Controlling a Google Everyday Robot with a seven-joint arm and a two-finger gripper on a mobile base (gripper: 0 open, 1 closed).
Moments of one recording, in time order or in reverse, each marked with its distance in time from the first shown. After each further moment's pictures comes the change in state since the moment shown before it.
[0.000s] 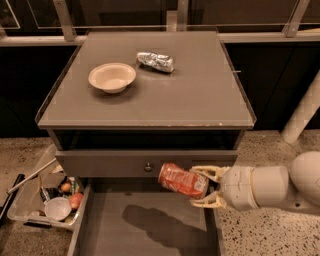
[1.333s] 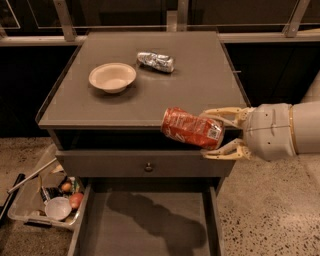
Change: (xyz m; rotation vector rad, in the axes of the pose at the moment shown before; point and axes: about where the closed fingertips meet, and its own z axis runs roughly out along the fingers) arm -0.110 -0.088 -0.102 0.096 -0.027 -0.170
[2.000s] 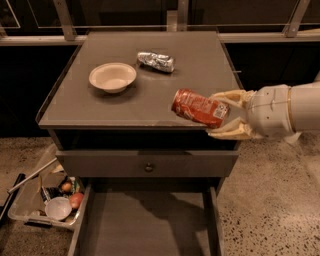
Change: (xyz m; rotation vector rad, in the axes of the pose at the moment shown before) arm 0.036 -0.044 0.002 0.042 0.038 0.115
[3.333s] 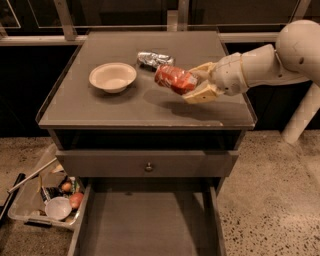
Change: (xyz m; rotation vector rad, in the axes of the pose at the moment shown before) arm 0.027 -0.107 0.099 -0.123 -0.099 0.195
